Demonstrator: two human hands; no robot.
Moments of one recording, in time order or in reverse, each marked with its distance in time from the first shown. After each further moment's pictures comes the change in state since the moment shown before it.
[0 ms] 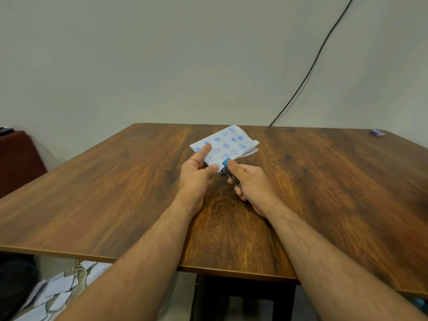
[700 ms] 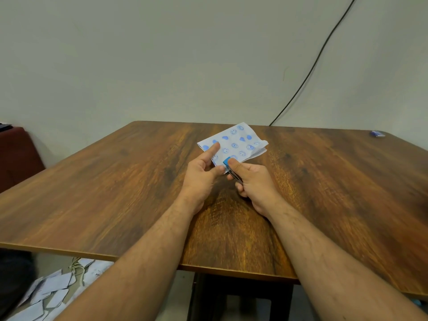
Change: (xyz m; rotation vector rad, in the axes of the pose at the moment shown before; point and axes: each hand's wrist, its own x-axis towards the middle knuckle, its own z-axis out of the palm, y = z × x) left_hand -0.004 -0.002 0.005 0.170 -0.124 0.075; right_hand 0.006 0.005 -0.005 0.160 -0.002 0.022
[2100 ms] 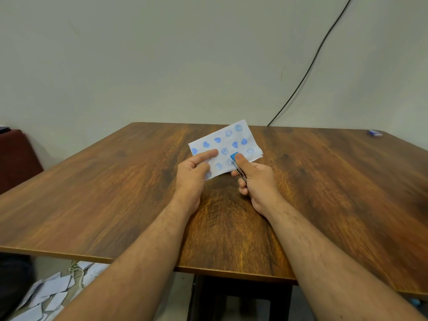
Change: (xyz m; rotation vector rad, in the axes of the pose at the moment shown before) left_hand -0.002 0.007 -0.001 -0.097 0.148 -0.080; right_hand 0.004 -0.002 -0.003 0.168 0.151 0.043
